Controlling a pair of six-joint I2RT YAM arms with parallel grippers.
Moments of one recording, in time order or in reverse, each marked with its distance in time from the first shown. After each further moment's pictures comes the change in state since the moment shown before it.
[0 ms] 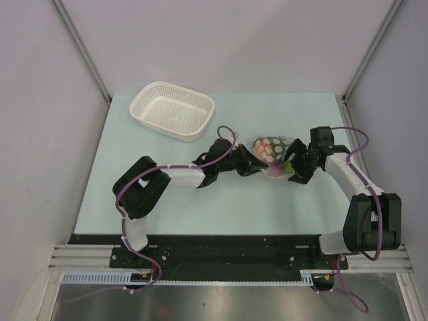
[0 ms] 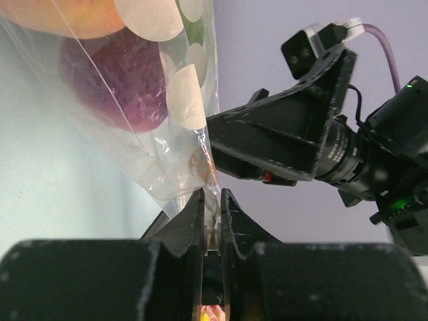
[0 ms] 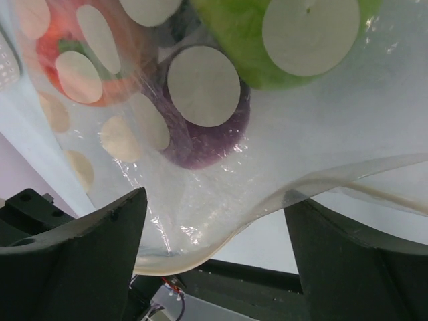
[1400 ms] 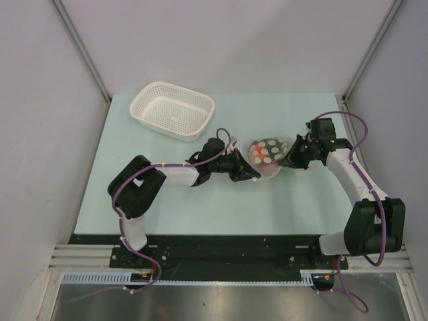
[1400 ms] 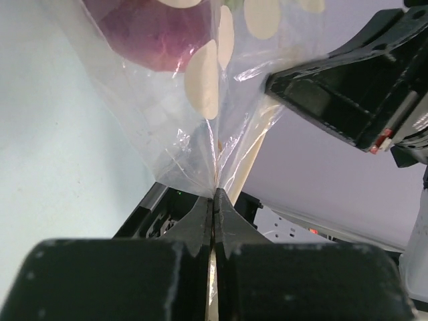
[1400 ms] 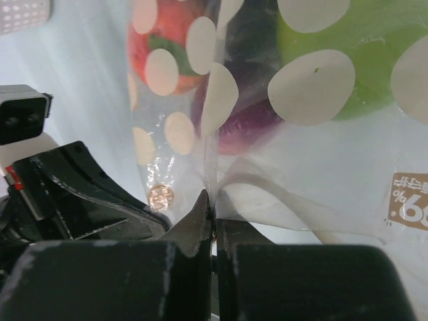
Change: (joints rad) left arm 0.064 -0.026 -0.047 -0.091 0.247 0.050; right arm 0.035 -0.029 0.084 -0.037 -0.048 -0.200
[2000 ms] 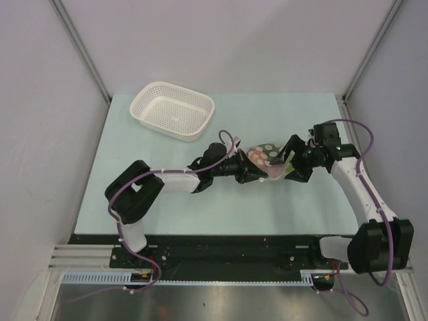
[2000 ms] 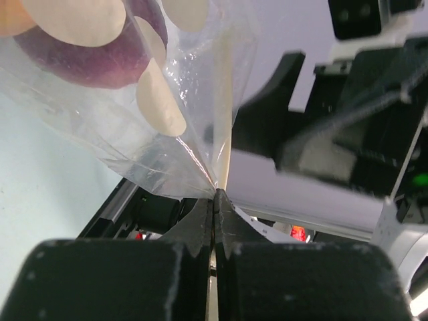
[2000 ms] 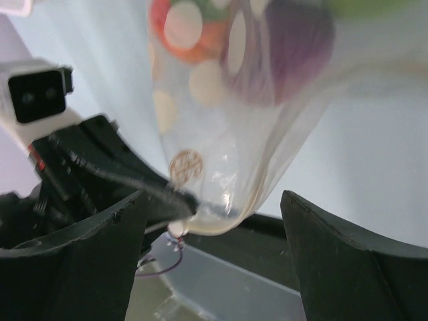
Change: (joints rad) left arm -0.068 -0.053 -0.055 0.172 -0.082 -0.105; right arm 0.021 -0.104 0.013 -0.132 -0.070 0.108
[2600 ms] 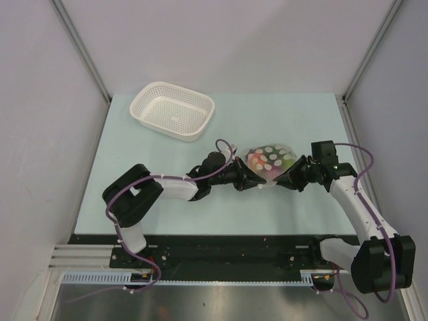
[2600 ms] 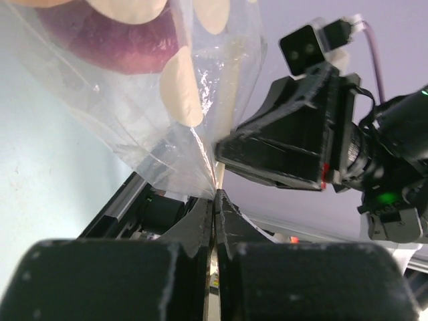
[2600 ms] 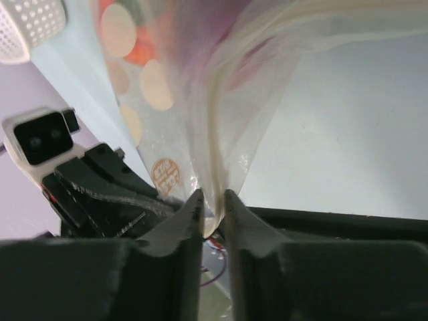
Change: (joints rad) left arm -0.050 -0.026 -0.092 0.052 -0.093 -0.040; right arm 0.025 -0.192 -0.245 0.095 0.028 0.324
